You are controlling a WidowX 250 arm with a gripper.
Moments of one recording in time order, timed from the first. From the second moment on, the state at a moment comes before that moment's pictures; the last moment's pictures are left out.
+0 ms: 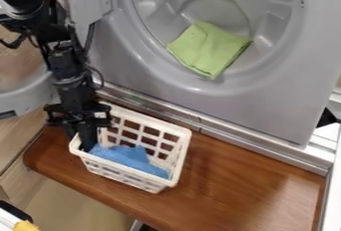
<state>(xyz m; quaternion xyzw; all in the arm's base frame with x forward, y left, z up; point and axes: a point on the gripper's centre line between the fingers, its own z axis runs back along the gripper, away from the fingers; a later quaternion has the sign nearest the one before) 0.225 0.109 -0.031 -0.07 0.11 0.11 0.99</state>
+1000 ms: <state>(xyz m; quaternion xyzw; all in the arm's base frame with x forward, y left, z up) 0.213 0.127 -0.042 0.08 0.08 0.07 0.99</state>
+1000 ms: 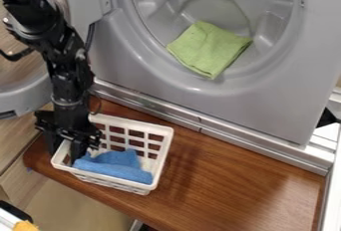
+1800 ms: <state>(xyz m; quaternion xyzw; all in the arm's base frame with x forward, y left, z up) 0.219 0.080 0.031 0.10 0.00 0.06 0.99</state>
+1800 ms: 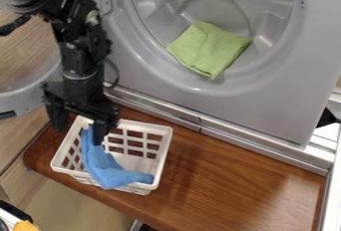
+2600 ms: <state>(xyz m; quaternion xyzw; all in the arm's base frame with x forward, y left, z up) 0.238 0.055 0.057 0.07 -0.01 0.07 1.00</state>
